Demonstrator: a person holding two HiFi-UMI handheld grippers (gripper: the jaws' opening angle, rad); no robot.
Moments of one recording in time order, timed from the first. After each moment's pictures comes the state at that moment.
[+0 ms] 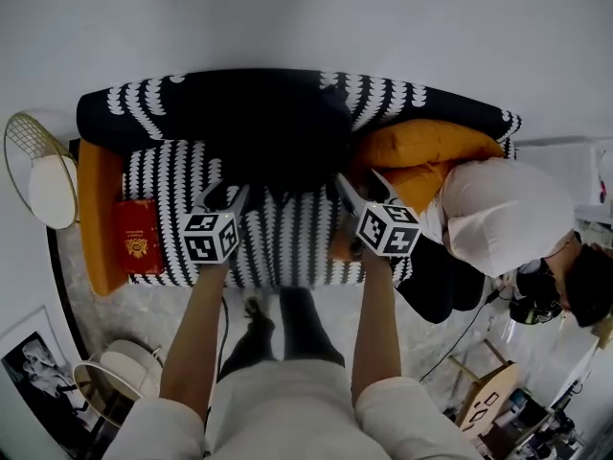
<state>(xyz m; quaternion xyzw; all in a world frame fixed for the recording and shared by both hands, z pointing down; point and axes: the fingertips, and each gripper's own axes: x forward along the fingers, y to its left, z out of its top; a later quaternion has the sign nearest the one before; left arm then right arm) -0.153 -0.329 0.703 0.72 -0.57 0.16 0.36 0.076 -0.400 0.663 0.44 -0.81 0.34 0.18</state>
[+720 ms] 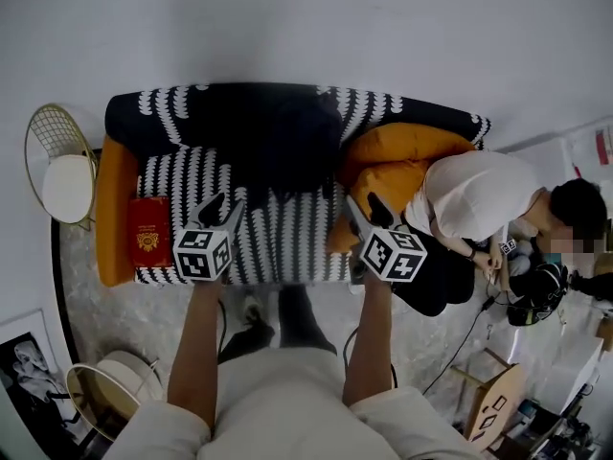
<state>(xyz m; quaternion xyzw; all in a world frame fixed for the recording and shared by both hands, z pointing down) -0.161 -0.195 0.573 0.75 -0.57 0.14 0.29 0.098 -0.251 0.531 0.48 -0.81 0.31 0.14</state>
